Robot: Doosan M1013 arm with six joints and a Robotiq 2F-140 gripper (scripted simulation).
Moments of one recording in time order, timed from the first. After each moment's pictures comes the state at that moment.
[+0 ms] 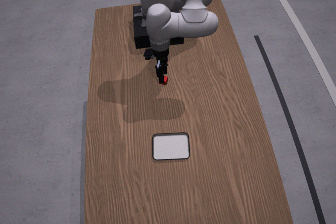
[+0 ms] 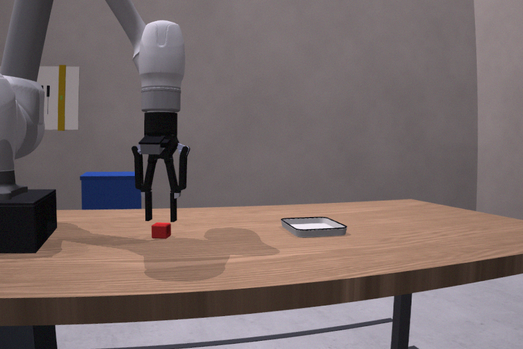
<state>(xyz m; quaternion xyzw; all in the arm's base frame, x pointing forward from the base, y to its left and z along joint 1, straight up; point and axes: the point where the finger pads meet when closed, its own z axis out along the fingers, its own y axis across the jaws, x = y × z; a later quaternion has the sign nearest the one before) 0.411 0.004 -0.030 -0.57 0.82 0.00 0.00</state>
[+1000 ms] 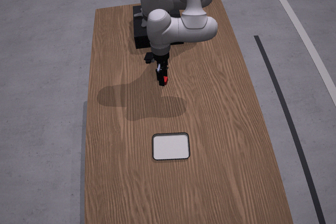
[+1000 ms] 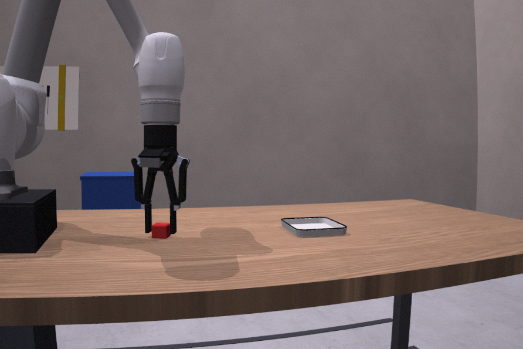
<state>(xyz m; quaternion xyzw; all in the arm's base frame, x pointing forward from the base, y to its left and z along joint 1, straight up) 0.410 0.004 -0.058 -0.57 0.82 0.00 0.00</state>
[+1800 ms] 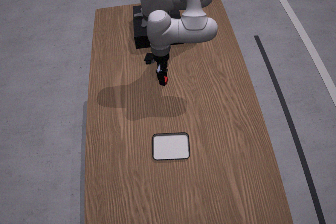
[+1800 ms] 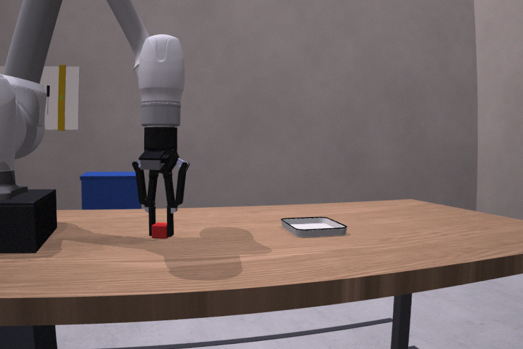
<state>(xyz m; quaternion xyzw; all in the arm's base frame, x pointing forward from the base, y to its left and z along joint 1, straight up) 0.411 0.004 -0.063 -0.57 0.82 0.00 0.00</state>
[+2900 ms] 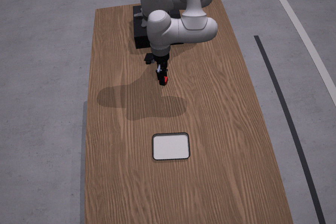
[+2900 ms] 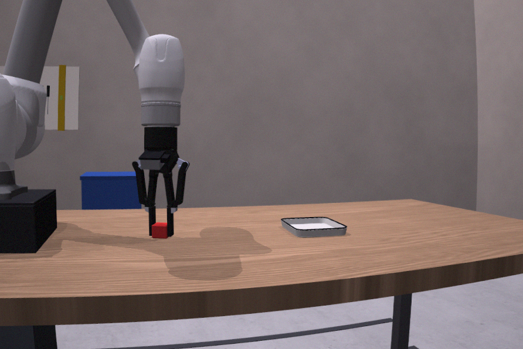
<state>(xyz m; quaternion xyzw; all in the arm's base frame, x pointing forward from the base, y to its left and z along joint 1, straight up) 0.411 0.004 -0.063 -0.57 0.82 0.00 0.00</state>
